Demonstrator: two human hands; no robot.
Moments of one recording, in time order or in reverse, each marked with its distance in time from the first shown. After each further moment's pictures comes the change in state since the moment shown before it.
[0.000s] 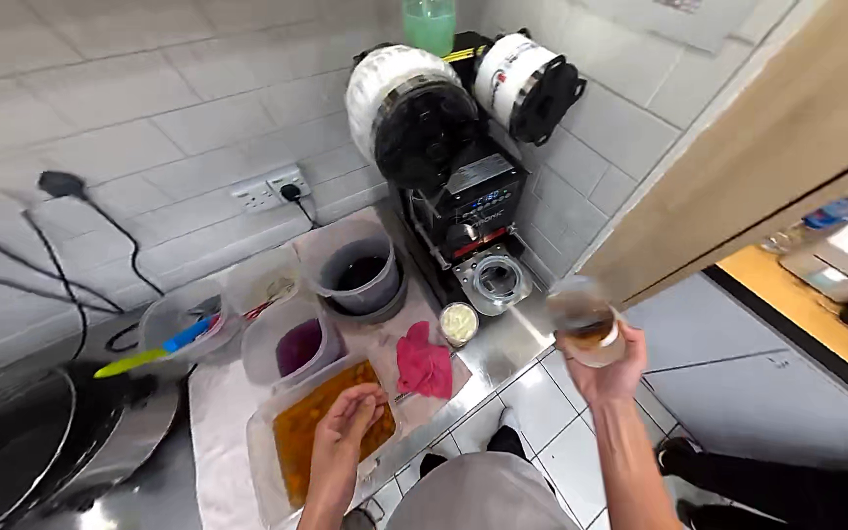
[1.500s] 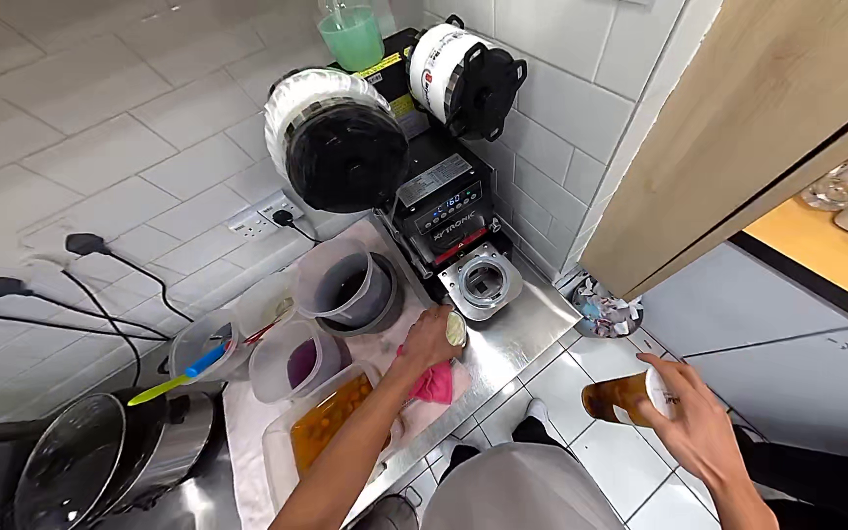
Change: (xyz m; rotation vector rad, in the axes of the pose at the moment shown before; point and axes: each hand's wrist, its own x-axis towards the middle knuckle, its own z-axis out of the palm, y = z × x) left_hand 0.164 -0.040 0.179 1.539 -0.577 0.057; right_hand -0.039 -0.106 -0.162 -1.810 -0.031 -0.127
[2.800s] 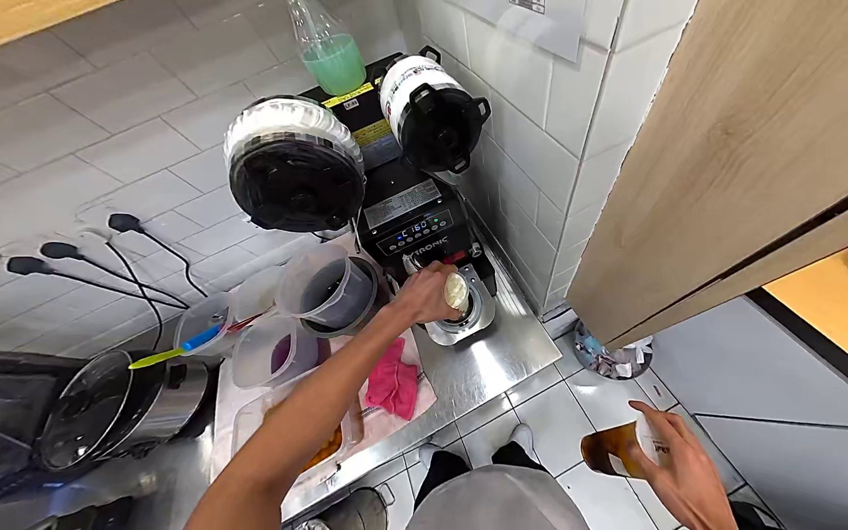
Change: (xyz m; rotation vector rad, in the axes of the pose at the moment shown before) left_hand 0.070 0.100 -0.113 0.045 0.131 0.083; right_hand 0.057 0.133 -0.010 0.043 -0.236 -0.006
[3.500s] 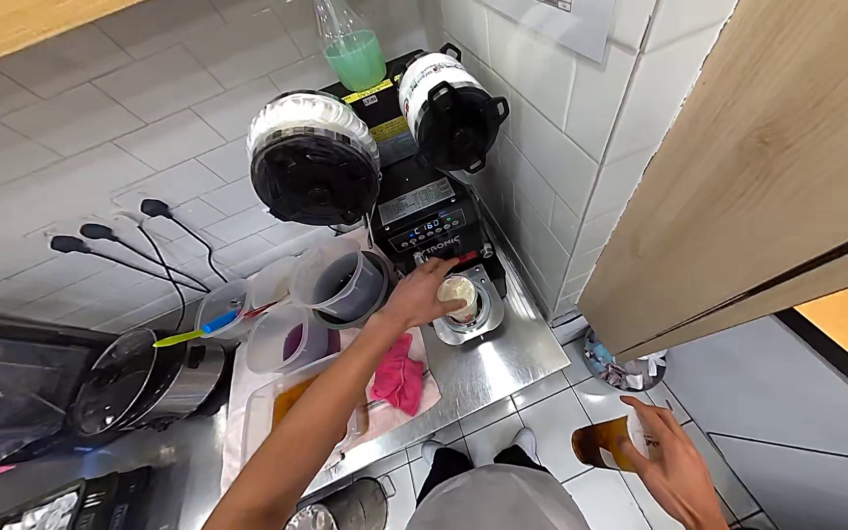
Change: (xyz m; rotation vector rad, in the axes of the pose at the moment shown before) left_hand -0.029 -0.009 -0.012 -0.090 0.158 -0.002; right_hand 0.029 -0.007 0.014 0.056 -0.031 -0.059
